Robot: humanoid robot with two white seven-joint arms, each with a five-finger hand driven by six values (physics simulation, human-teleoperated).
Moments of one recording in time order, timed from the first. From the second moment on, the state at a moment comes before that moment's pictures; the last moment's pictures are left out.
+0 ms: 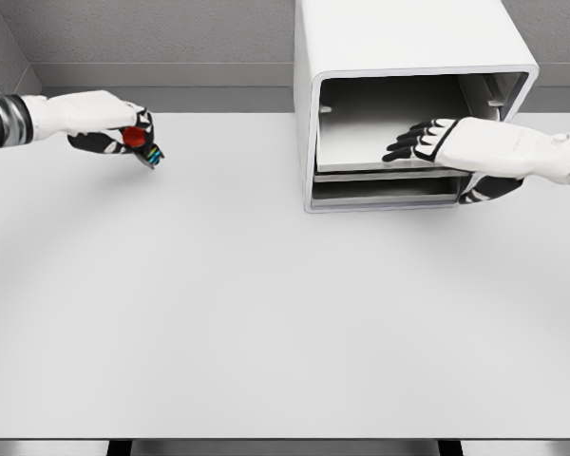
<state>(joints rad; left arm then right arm) -1.02 0.71 -0.89 -1.00 -0.33 -0.61 -0.50 -0.67 -0.87 0.54 -1.54 0.23 -0.61 0.61</state>
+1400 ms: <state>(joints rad) -0.92 0.87 -0.89 -1.62 -0.28 -0.61 -0.50 -0.56 -0.95 0.49 -1.62 0.29 -0.61 0.61</state>
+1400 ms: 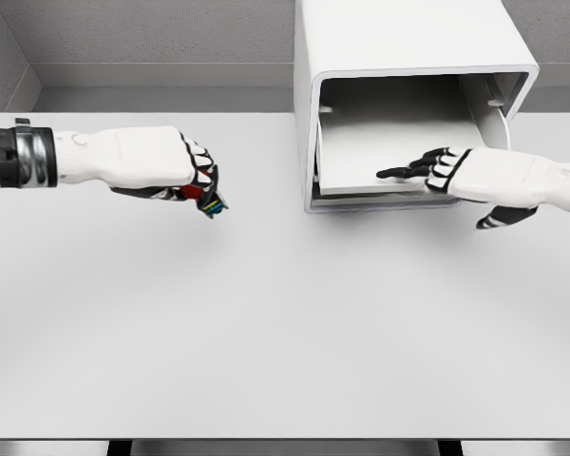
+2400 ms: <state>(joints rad) -0.92 0.89 -0.89 -1.65 -0.24 -0.61 -0.50 -0.48 -1.01 0.36 -1.71 0.22 -0.61 0.61</state>
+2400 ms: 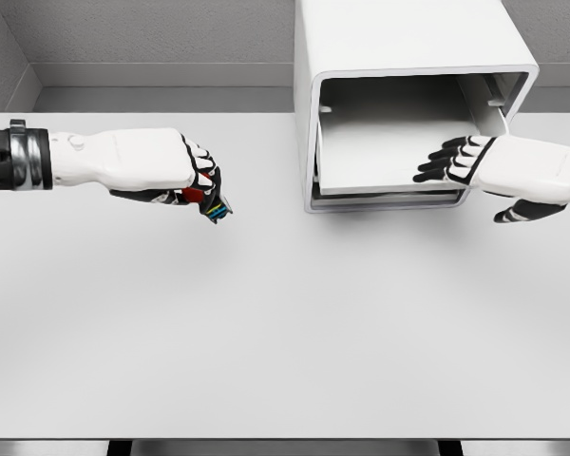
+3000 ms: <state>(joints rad) -0.92 0.89 -0.89 -1.65 -0.24 -0.61 -0.50 -0.56 -0.96 0.40 -1.67 0.25 -0.51 0.61</state>
